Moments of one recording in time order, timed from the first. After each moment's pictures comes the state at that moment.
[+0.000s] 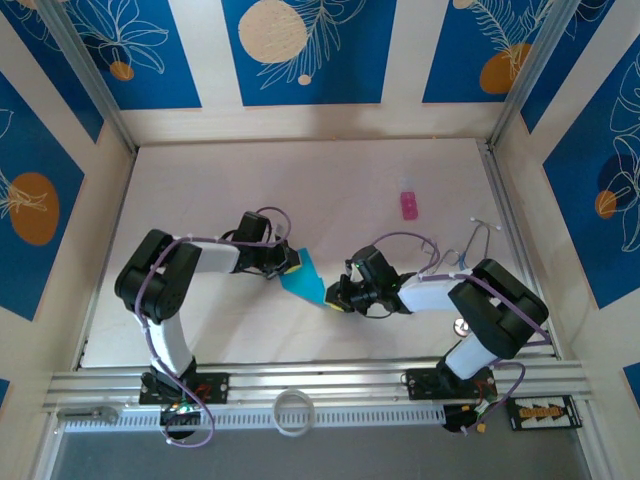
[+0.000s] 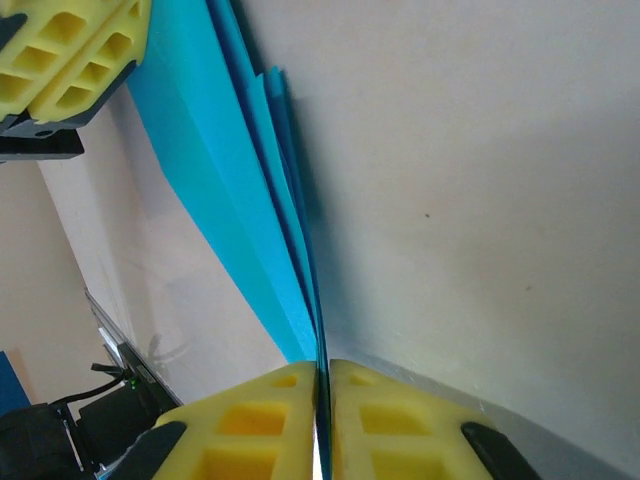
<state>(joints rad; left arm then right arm) -0.44 1.83 0.83 0.07 0.61 -0.87 0.70 1.55 0.51 0.19 -0.49 1.10</state>
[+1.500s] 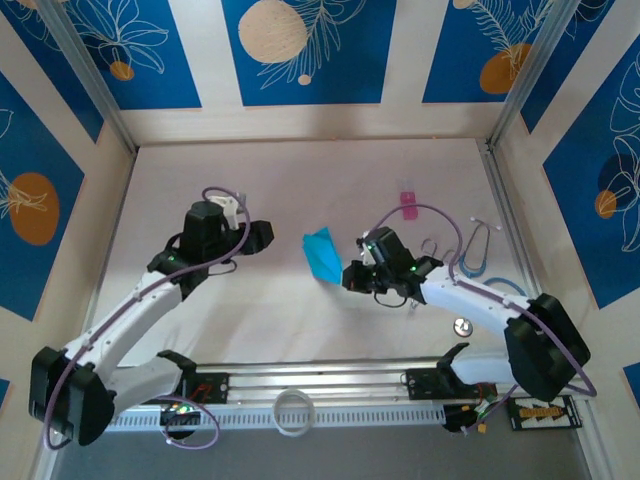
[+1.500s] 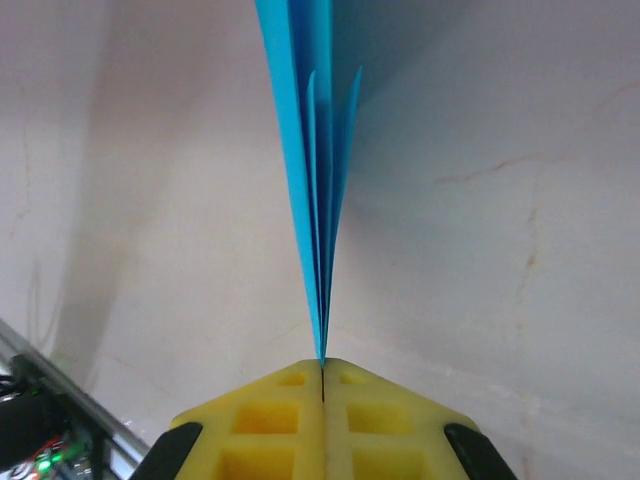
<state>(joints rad) -0.43 1.06 0.80 -0.27 0.23 -0.55 0.65 1.25 0.69 -0.35 -0.26 0.72</state>
